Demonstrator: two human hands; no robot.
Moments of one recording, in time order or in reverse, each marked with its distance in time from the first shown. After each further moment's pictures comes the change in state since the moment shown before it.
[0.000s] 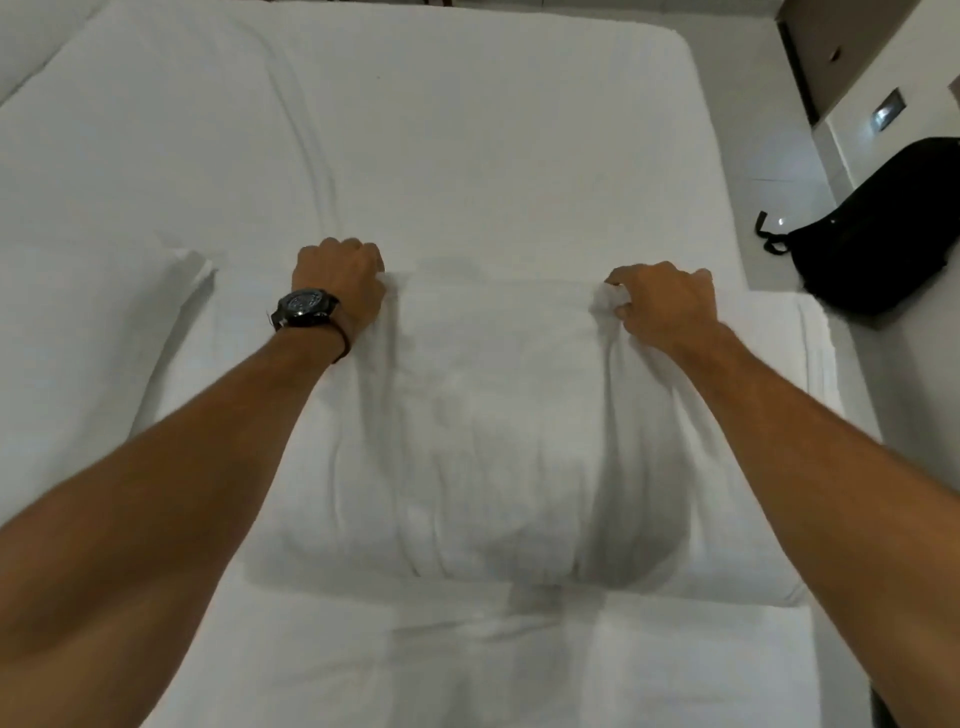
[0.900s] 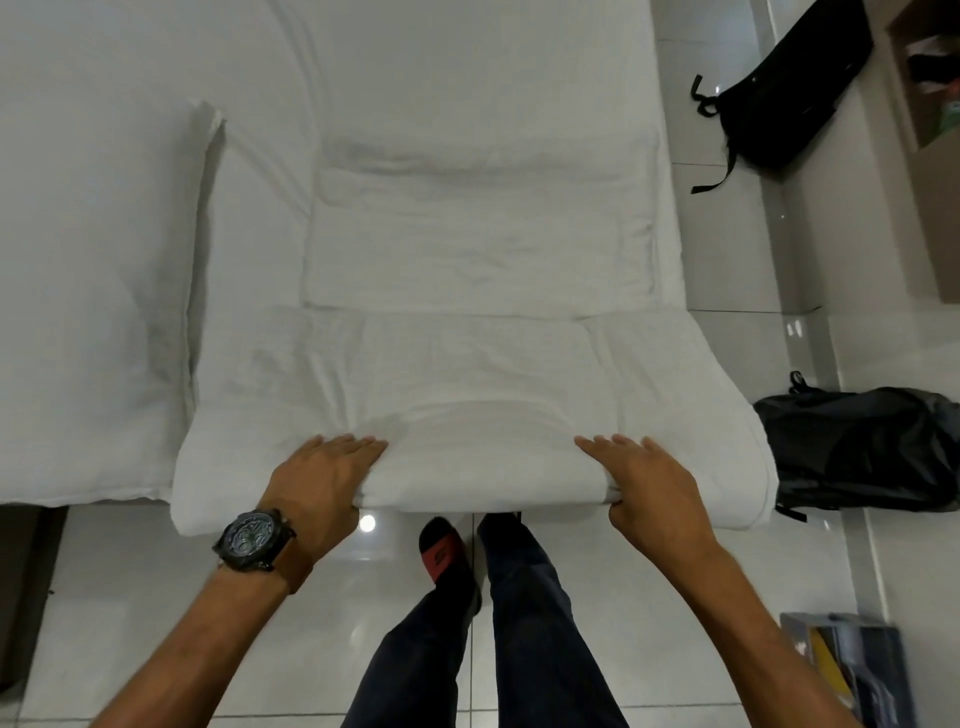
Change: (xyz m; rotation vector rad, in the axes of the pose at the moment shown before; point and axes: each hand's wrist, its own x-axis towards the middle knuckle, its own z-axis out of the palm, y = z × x) left_hand -0.533 -0.046 -0.057 -0.129 -0.486 0.300; right_hand -0.572 -0.063 0.031 0.243 -0.145 -0.050
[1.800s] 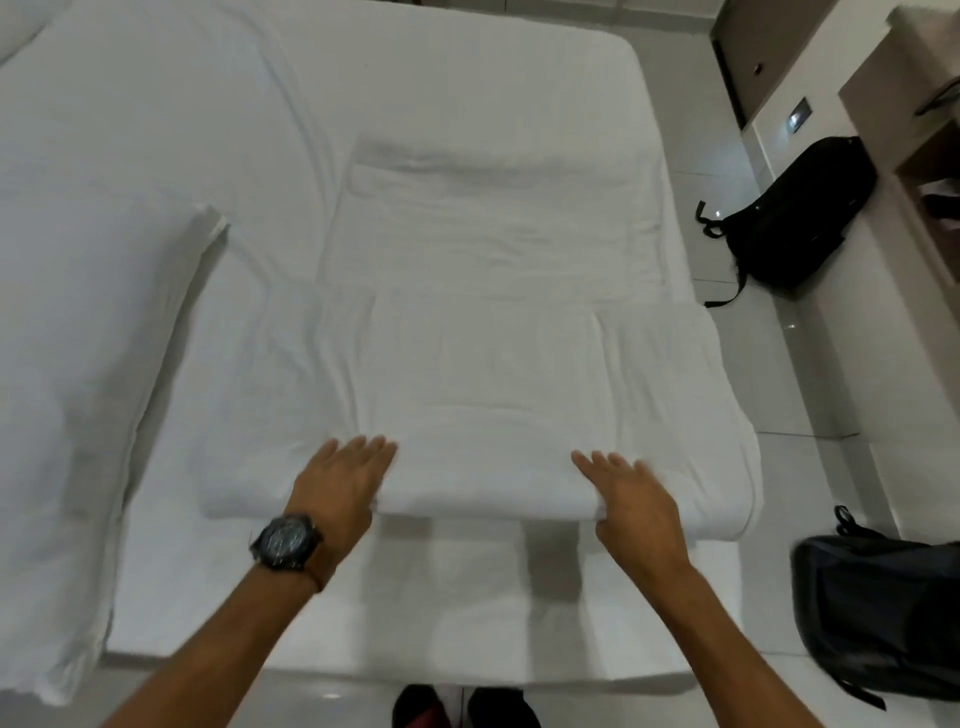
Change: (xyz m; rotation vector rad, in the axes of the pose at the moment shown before) left_hand 0.215 -0.045 0.020 0.082 0.270 0.013; right_hand 0.214 0.053 0.055 -0.054 0.164 -0.029
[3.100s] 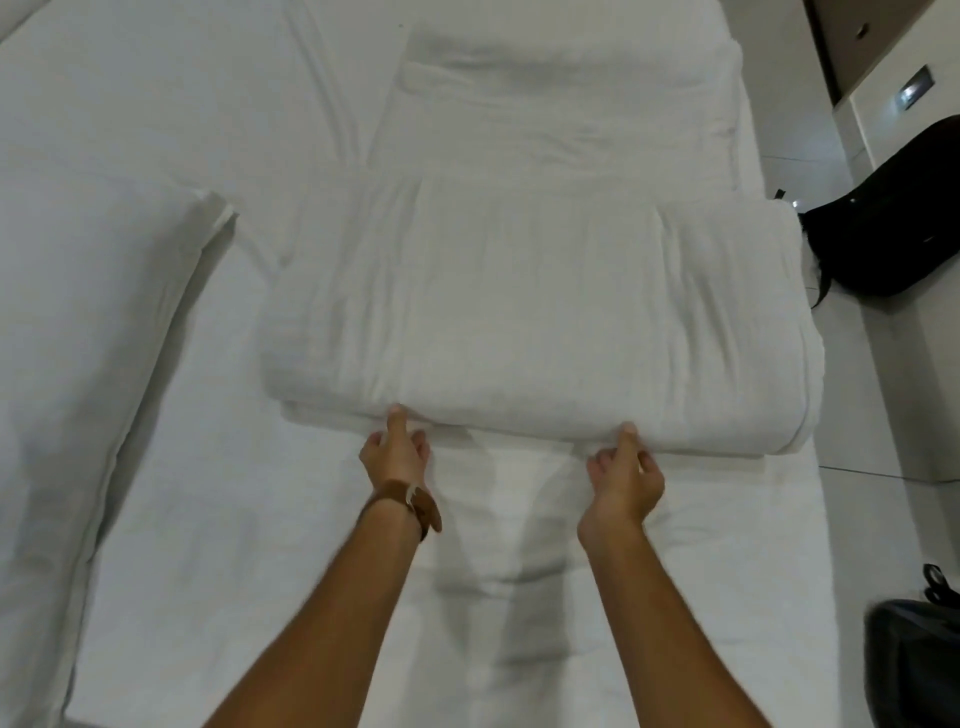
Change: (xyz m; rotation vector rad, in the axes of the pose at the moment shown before) left_hand 0.163 0.026 0.041 -2.039 0.584 -1.191; right_hand 0.175 -0.049 0.068 1.736 0.613 1.091
